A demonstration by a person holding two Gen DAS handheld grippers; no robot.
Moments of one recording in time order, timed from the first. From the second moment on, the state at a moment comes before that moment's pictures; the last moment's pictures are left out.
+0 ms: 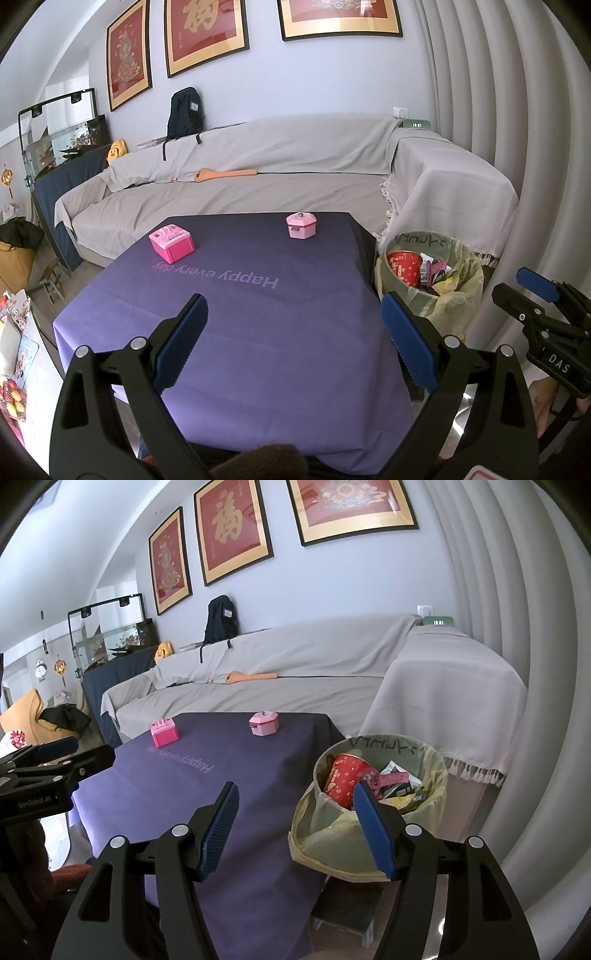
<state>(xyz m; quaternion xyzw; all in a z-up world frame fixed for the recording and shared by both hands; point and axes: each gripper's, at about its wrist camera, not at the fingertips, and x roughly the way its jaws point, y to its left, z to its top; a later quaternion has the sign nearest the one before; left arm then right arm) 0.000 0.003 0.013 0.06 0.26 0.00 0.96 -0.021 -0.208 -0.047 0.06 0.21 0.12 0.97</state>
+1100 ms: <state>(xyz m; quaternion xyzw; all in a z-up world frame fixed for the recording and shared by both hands) 0.037 0.048 0.003 0.01 0.30 0.02 0.95 -0.002 -0.198 -0.050 0.06 0.23 0.13 0.96</state>
